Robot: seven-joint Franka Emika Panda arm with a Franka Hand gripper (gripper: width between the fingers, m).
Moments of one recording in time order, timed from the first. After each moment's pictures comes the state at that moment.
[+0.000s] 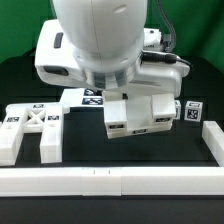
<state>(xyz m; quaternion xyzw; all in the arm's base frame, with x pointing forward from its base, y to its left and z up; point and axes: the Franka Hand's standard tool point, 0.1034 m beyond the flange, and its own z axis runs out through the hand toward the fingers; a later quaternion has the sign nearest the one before) 0.541 -0.020 0.079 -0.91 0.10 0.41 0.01</state>
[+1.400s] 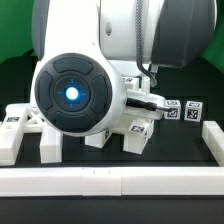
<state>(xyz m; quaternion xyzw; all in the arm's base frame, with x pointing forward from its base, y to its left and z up) 0.501 -0.031 0.055 -0.82 0.12 0.56 -0.01</state>
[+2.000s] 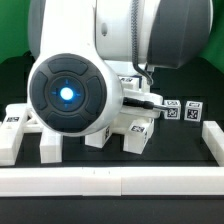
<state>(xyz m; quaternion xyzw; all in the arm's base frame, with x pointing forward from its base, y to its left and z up) 0.505 -0.039 0.056 -0.83 0.11 0.55 0.00</state>
